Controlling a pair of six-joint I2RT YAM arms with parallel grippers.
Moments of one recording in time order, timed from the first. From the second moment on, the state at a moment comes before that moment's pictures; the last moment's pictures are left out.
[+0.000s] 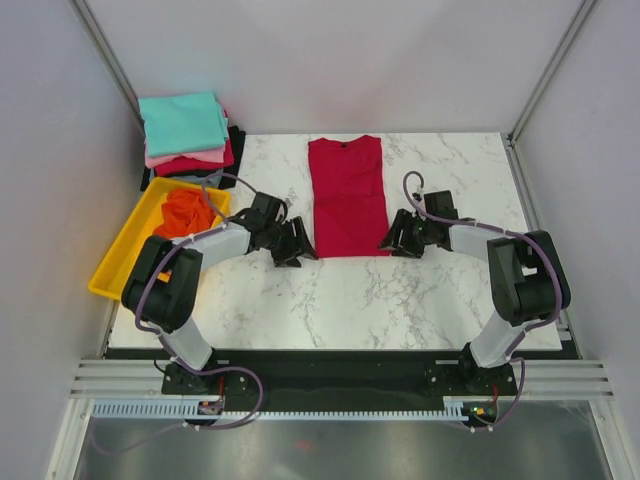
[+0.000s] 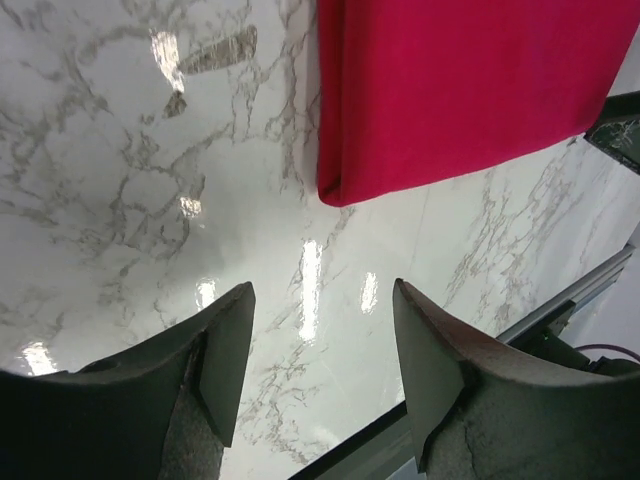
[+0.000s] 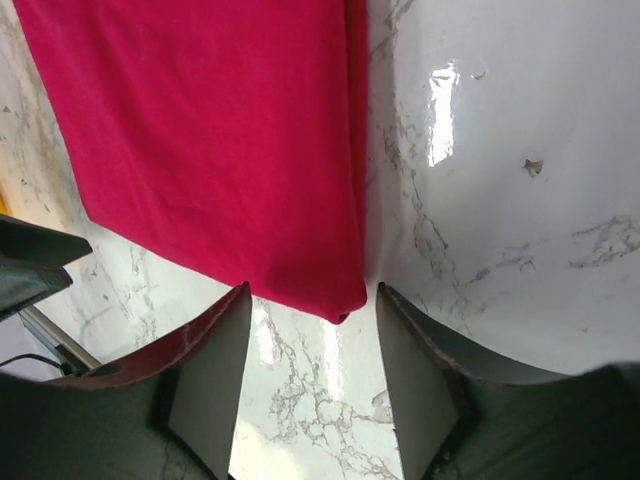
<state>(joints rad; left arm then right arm) -0.41 1.69 0.98 -0.28 0.39 -0.66 0.19 1.71 0.88 -0.13 -0.47 0.53</state>
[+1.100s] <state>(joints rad) -0.48 1.75 0.89 0.00 0.29 -0.76 0.19 1.76 0.84 -0.04 -0.50 0.55</state>
